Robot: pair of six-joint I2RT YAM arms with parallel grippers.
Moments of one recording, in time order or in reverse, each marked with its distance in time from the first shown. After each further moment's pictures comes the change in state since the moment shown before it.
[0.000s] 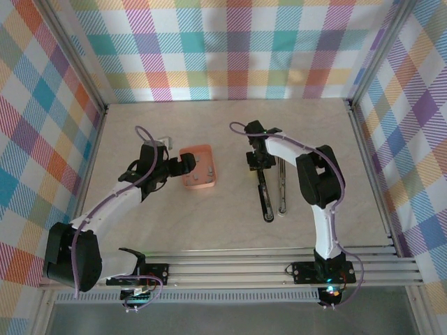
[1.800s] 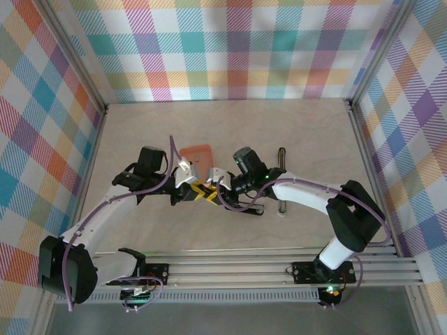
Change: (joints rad) left arm -0.029 -0.062 0.057 -0.404 0.729 1.136; right arm 0.323 -0.469 -0.527 0.657 -0.743 -0.697
